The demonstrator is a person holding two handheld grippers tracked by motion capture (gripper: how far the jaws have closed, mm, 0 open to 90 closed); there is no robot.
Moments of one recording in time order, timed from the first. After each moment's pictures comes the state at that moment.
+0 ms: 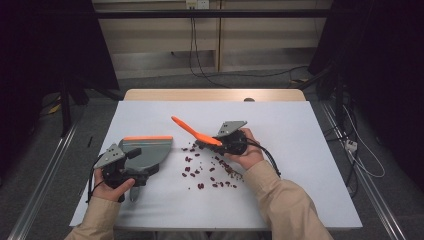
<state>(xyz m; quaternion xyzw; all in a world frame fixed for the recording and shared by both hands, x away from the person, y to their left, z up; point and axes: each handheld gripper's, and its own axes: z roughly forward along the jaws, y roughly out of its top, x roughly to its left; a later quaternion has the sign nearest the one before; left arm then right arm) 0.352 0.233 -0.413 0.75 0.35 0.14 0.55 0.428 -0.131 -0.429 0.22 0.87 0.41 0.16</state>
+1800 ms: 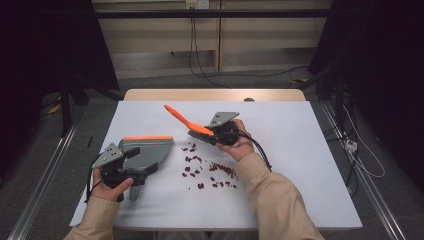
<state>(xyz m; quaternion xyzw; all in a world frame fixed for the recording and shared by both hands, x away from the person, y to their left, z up) 0.353 0.235 -0.411 0.75 0.35 0.14 0.55 0.459 -0.106 -0.418 0.22 0.85 0.43 0.19</state>
